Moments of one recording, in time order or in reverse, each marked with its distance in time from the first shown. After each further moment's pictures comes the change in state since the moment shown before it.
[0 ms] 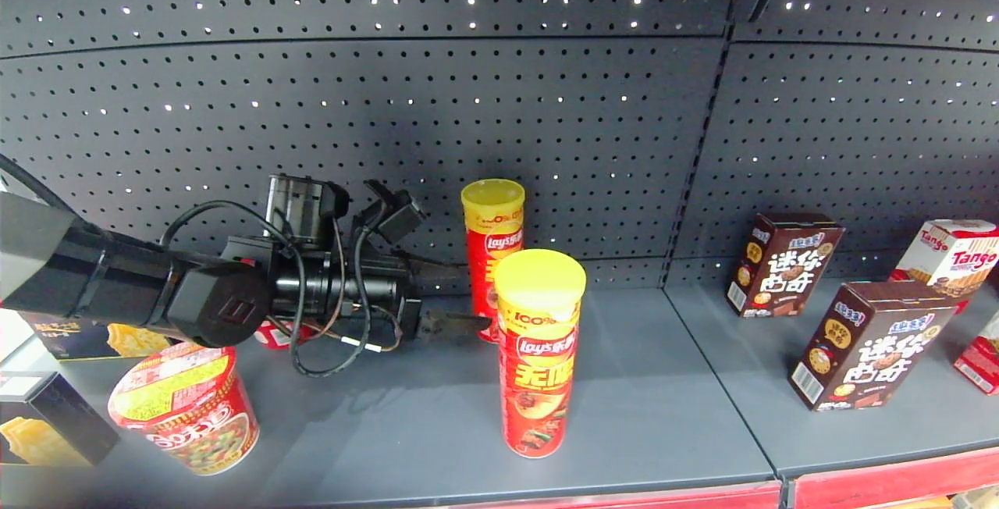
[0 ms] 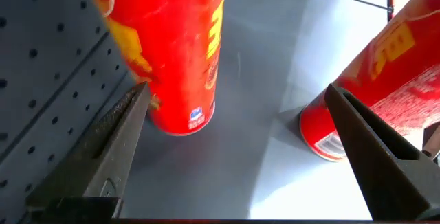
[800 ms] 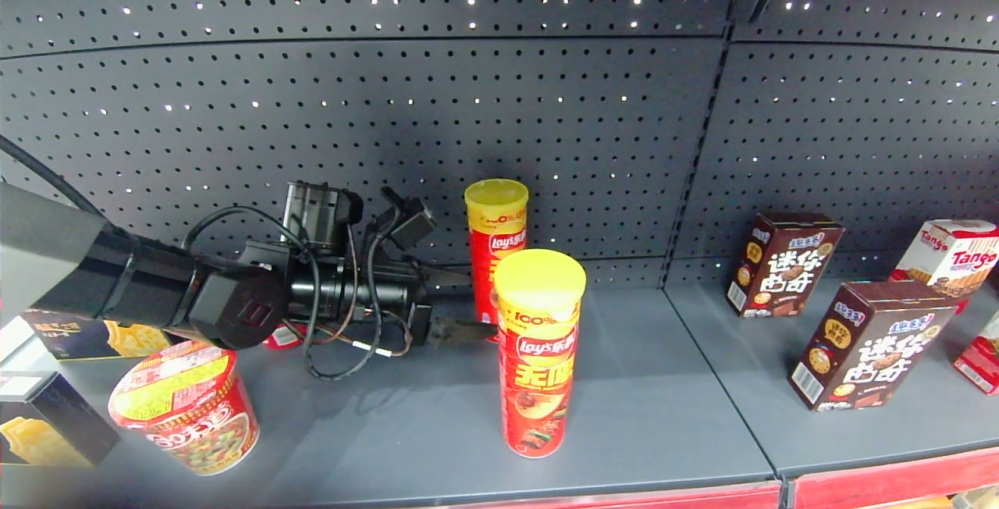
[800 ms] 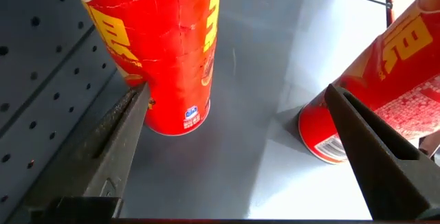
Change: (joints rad) left arm -0.021 0.032 -0.014 -0.002 -0.002 -0.004; right arm 0.000 0.000 0.000 0.000 0.000 0.000
